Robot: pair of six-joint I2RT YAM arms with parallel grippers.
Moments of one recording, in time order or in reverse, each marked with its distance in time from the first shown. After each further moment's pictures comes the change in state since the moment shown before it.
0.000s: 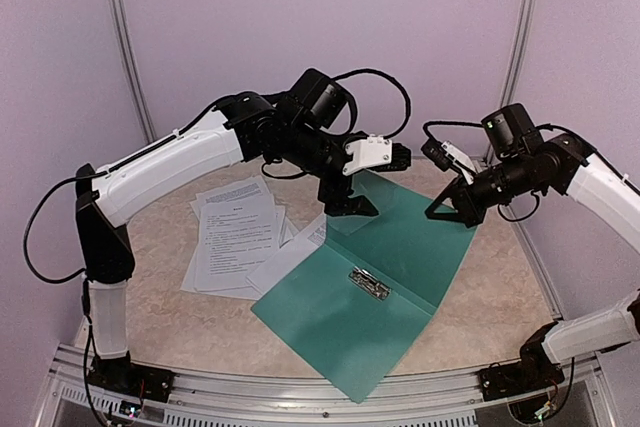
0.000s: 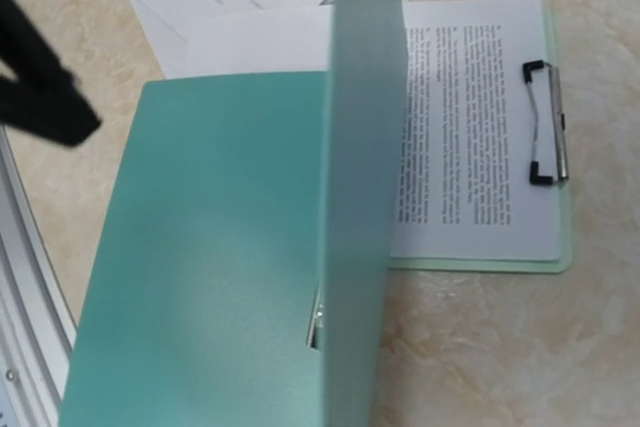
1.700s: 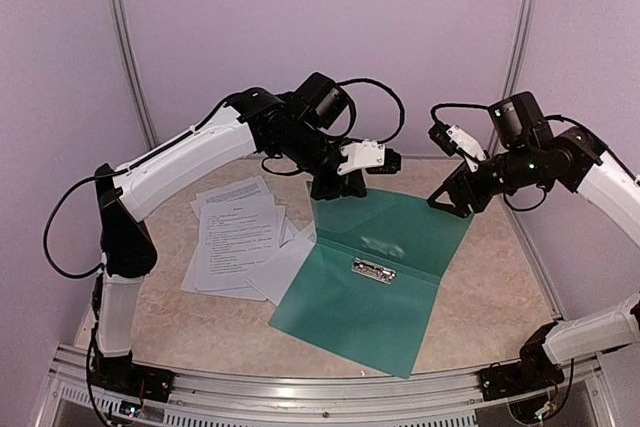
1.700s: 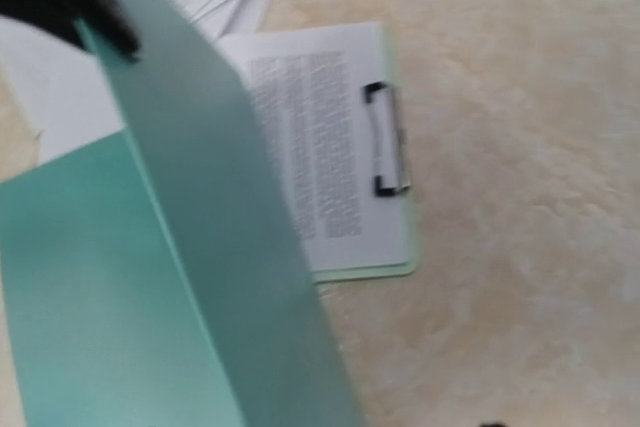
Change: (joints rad) left arm 0.058 0.113 0.144 -0.171 0.003 0.055; right arm 0.045 -0.026 0.056 0.011 0.271 0.051
